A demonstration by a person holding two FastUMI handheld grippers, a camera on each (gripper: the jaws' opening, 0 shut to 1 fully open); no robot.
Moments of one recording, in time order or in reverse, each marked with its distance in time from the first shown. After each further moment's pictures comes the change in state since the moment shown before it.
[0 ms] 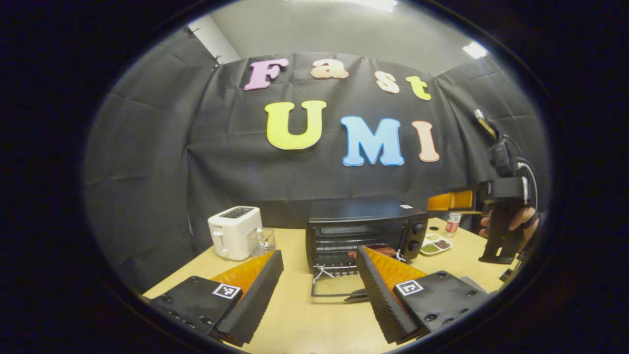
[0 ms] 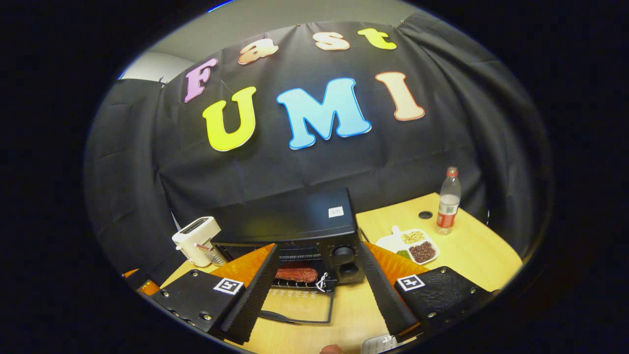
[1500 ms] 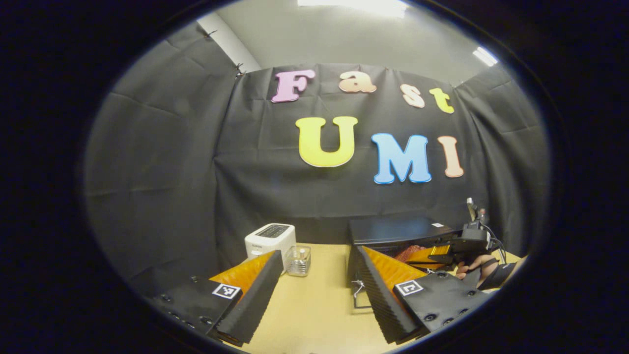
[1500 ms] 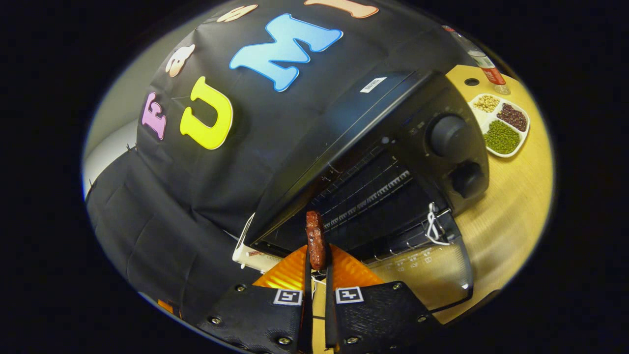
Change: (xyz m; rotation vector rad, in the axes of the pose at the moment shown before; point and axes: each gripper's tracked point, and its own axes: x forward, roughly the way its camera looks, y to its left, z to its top) left arm -0.022 0.120 0.062 -0.015 -0.069 0.144; right arm 0.121 0.123 -0.126 0.611 0.352 0.284
